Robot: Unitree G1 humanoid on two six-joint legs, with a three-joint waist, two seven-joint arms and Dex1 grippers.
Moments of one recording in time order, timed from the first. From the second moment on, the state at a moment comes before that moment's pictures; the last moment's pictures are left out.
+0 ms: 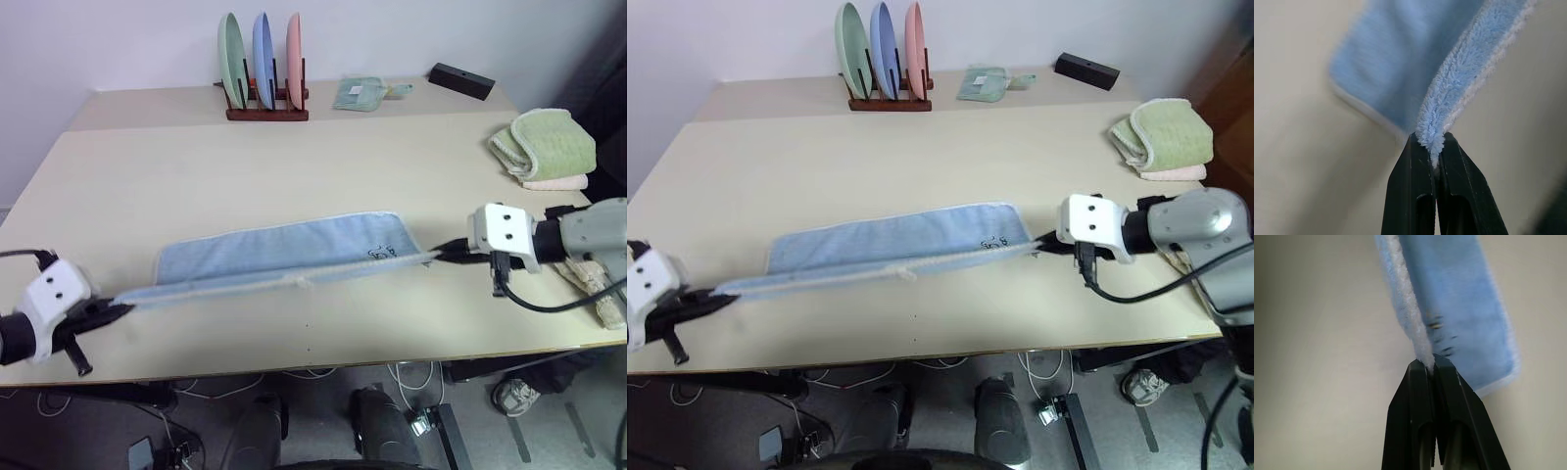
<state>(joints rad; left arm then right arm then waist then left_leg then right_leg) 0.27 0.98 0.57 -0.30 -0.30 0.43 -1.01 -0.52 -1.02 0.09 -0.07 0.19 0.17 1.22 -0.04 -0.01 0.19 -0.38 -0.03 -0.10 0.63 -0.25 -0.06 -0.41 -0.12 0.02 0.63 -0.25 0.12</state>
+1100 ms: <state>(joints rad) -0.21 0.74 0.38 0.13 -0.22 0.39 -0.56 -0.90 -0.69 0.20 0.70 -0.17 -0.28 0.86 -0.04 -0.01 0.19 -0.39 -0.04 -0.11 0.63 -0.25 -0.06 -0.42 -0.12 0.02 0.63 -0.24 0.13</state>
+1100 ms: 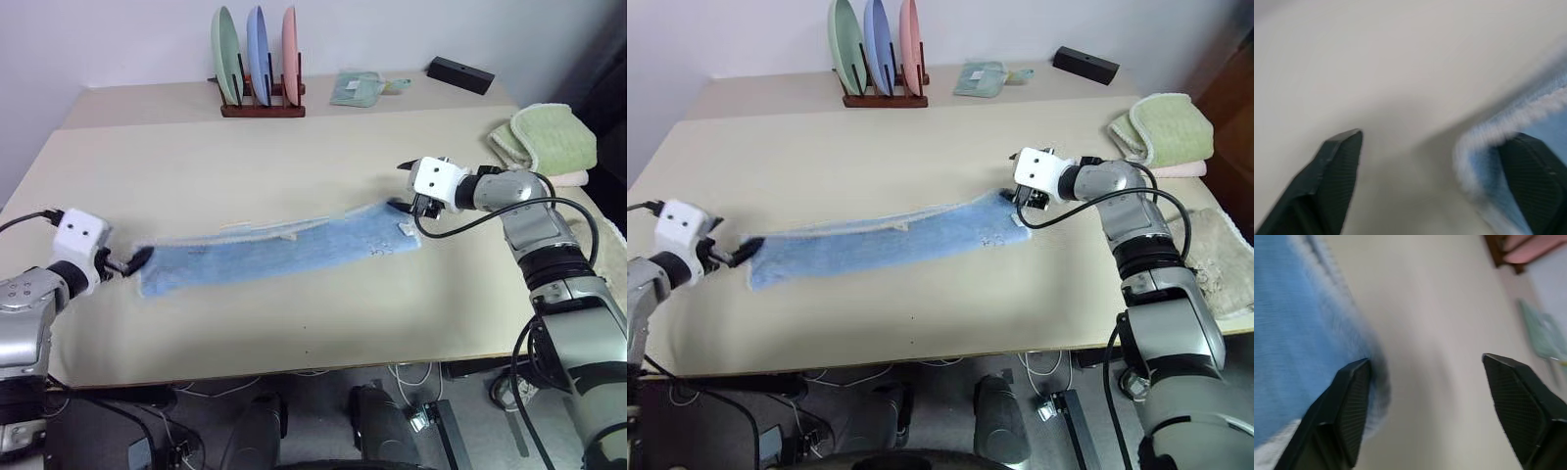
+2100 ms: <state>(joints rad) -0.11 0.68 -0.02 -0.50 -0.38 0.41 -0.84 -0.43 -0.13 -0.55 -0.33 0.53 1.48 0.27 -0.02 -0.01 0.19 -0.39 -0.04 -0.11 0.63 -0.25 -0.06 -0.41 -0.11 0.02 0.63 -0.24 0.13</state>
